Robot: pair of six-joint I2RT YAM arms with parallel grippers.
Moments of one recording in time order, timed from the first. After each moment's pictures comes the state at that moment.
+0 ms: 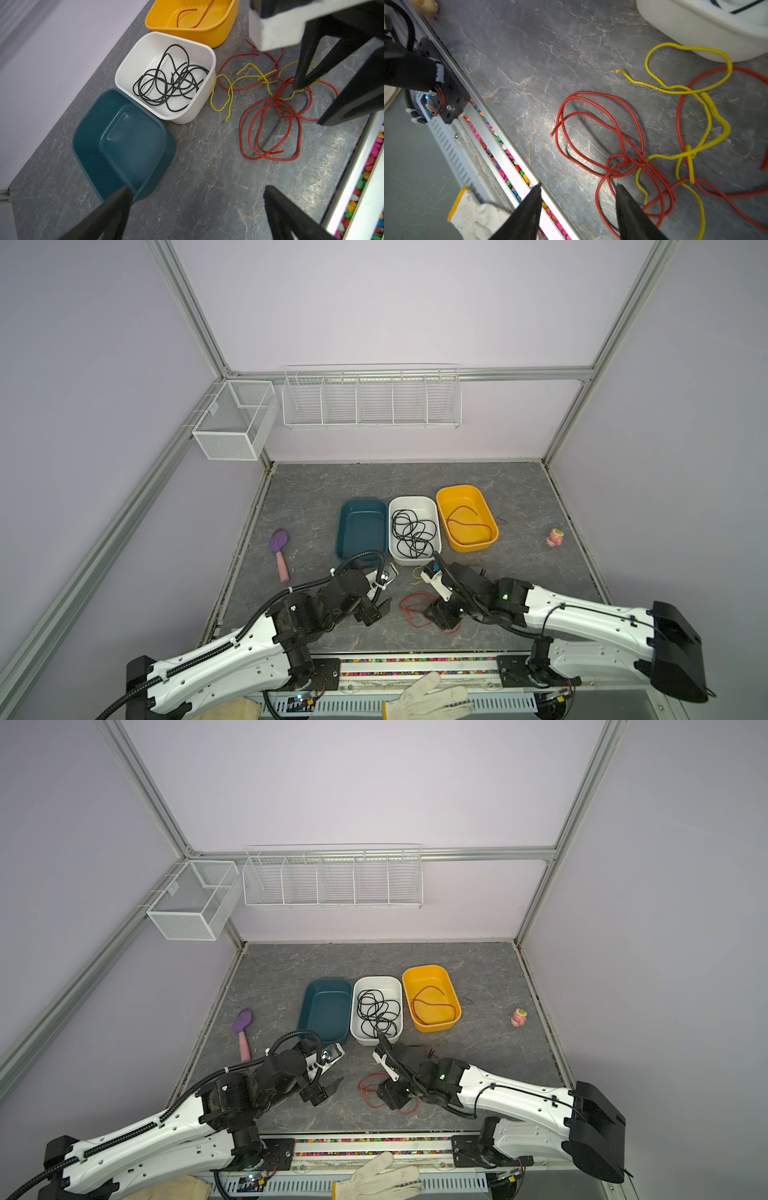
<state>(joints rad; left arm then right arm) -1.12 0.77 0.65 -0.57 -0.29 0.18 1.12 1.19 0.70 -0.49 -0.06 0.41</state>
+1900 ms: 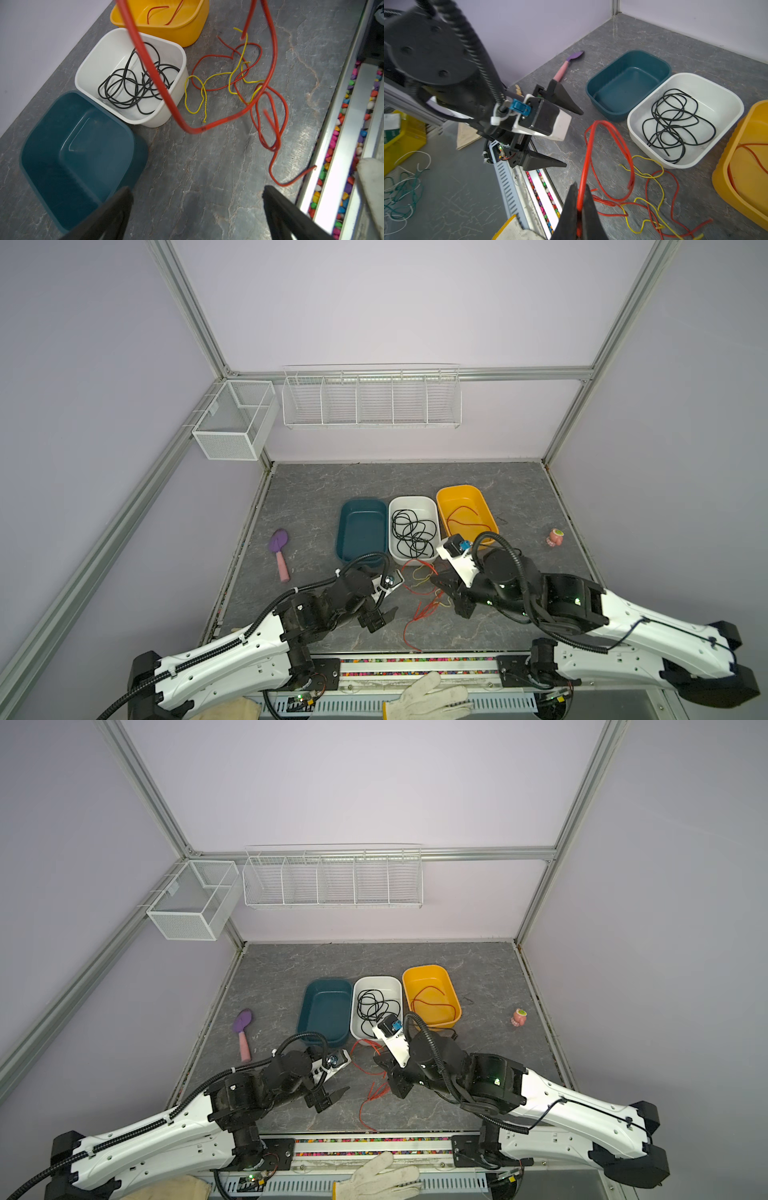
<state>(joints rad) -1.12 0.78 0.62 -0.54 -0.14 0.16 1.25 0.91 1.06 -0.64 0.12 0.32</state>
